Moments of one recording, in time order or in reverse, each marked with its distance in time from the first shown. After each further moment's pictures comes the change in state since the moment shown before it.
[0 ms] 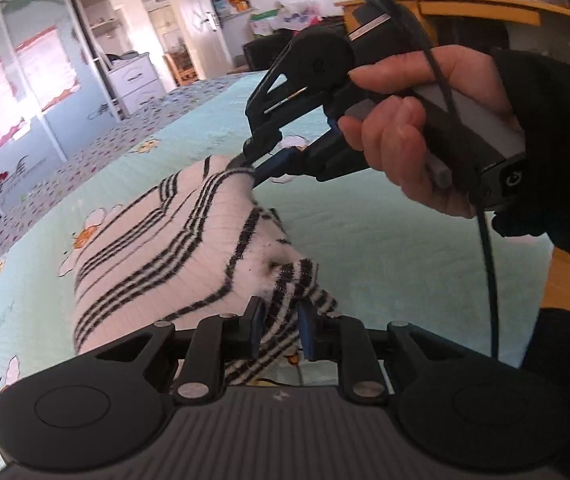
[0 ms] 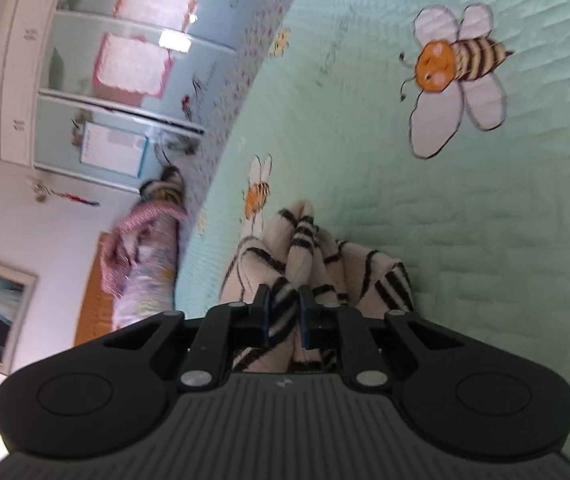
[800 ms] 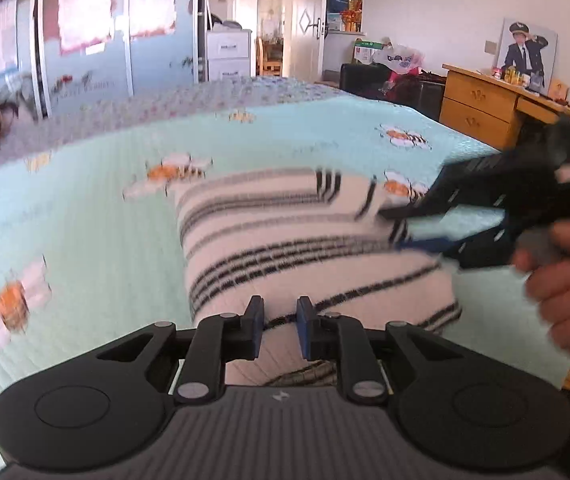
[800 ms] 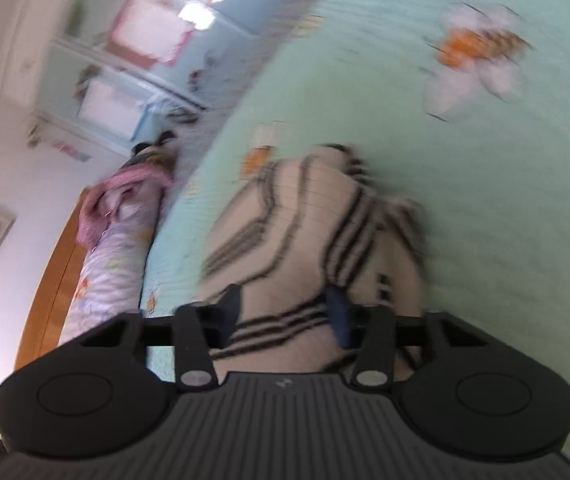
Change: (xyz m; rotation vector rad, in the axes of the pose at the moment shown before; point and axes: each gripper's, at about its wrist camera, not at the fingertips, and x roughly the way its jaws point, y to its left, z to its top) left arm -0.016 0.114 -0.040 -0.417 -0.050 0.040; right arm 0.001 0.010 -0.049 -0.174 0.017 -0.045
